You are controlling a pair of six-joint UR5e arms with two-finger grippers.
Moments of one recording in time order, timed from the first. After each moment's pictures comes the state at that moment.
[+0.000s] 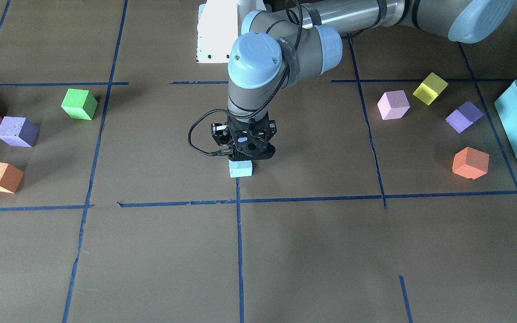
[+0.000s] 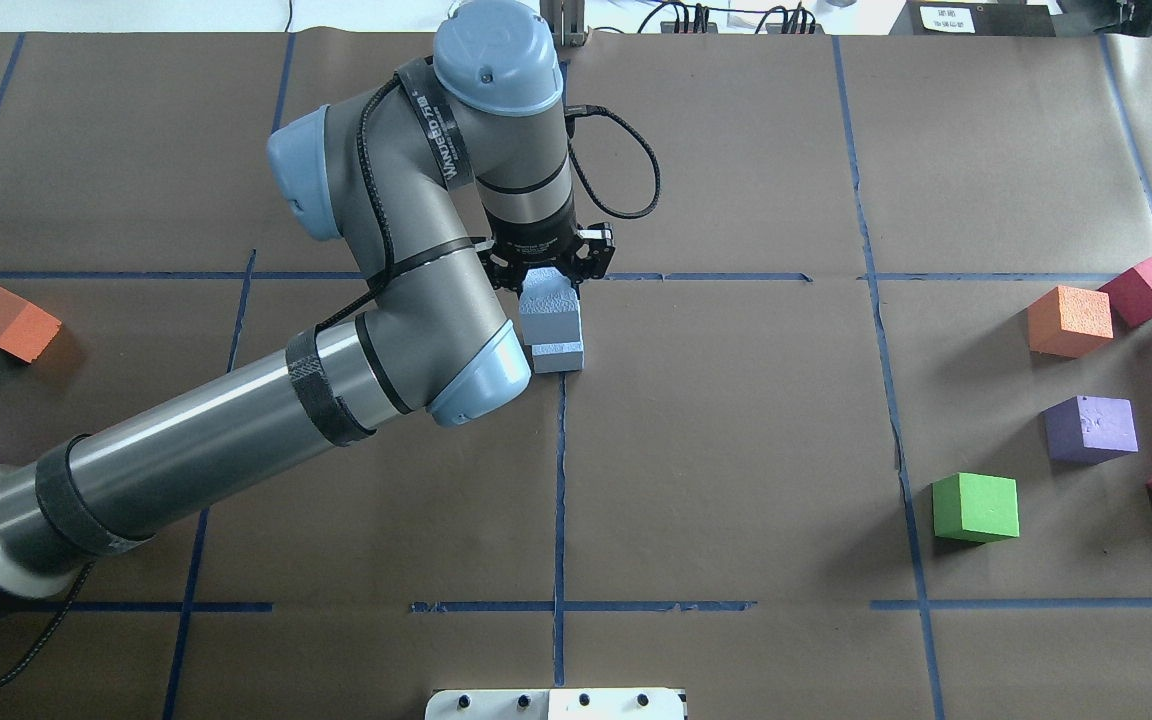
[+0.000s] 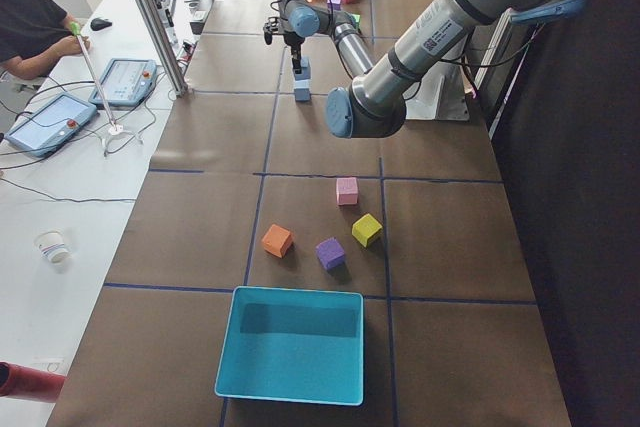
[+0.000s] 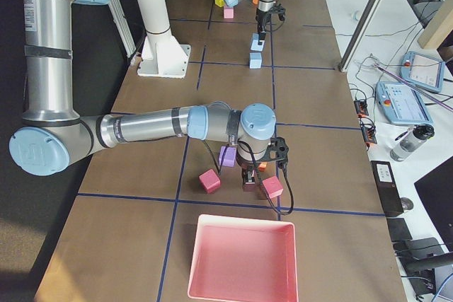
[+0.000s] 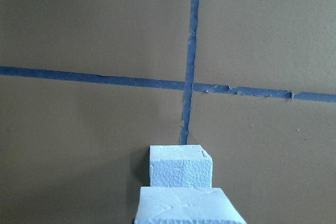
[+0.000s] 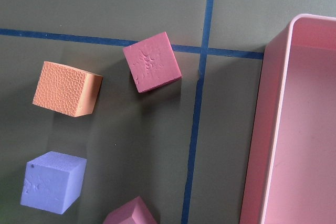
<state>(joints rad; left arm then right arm) -0.65 -2.56 -1.38 -1.53 -2.08 -1.20 1.59 -1.65 1.78 -1.75 2.38 -0.15</state>
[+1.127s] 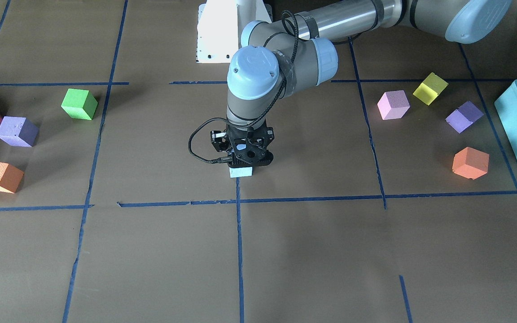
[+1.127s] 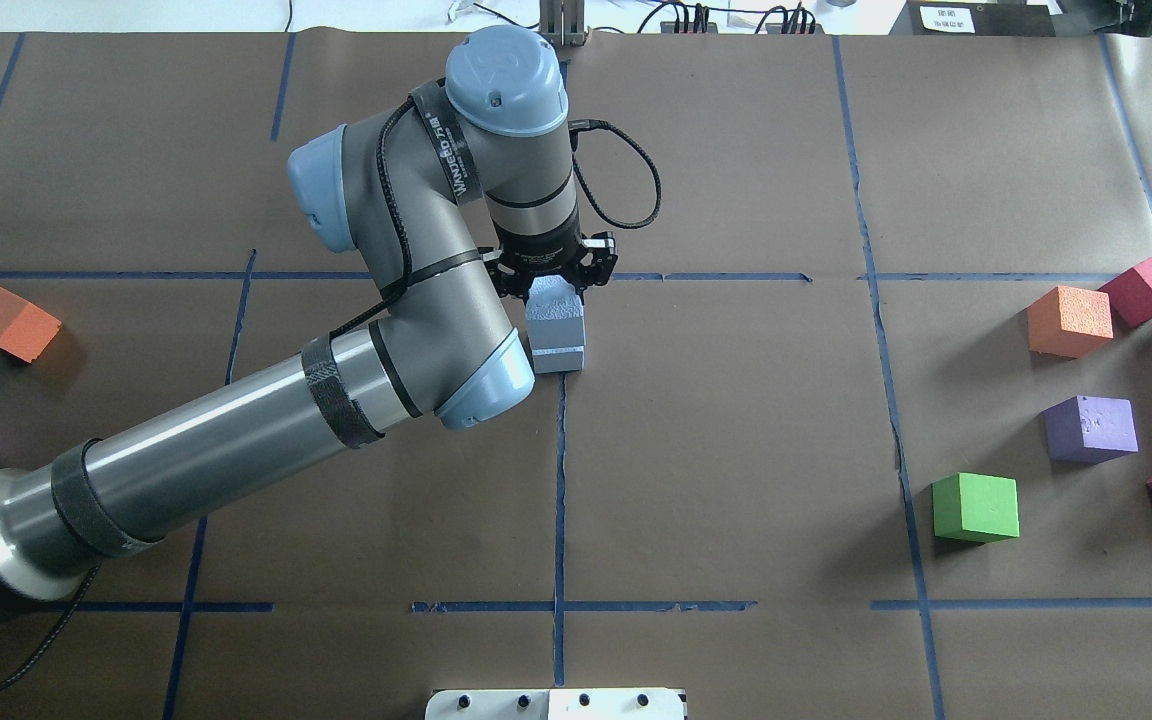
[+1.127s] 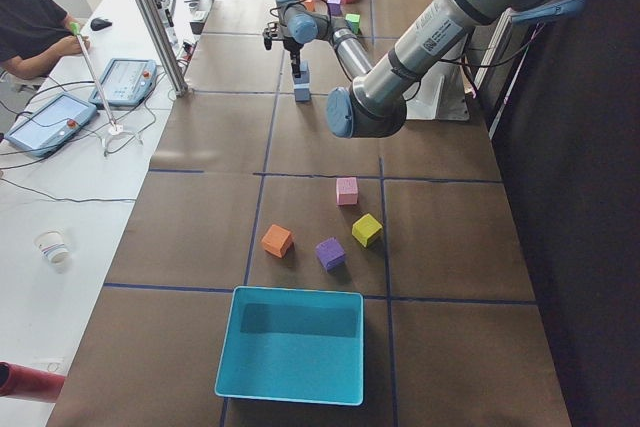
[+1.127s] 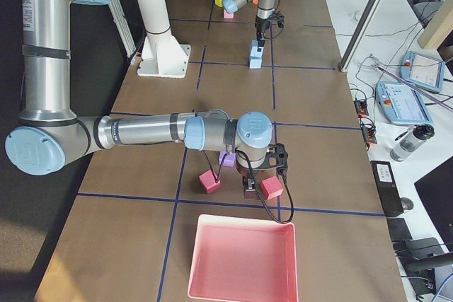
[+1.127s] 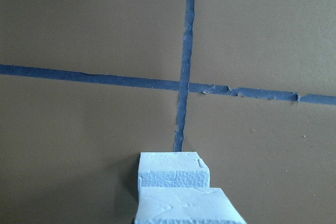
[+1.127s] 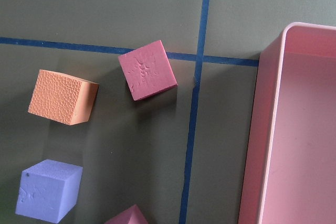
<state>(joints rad) -0.64 -2.56 -1.34 -1.58 -2.07 -1.22 1.60 -1.64 1.77 -1.72 2.39 -0.13</state>
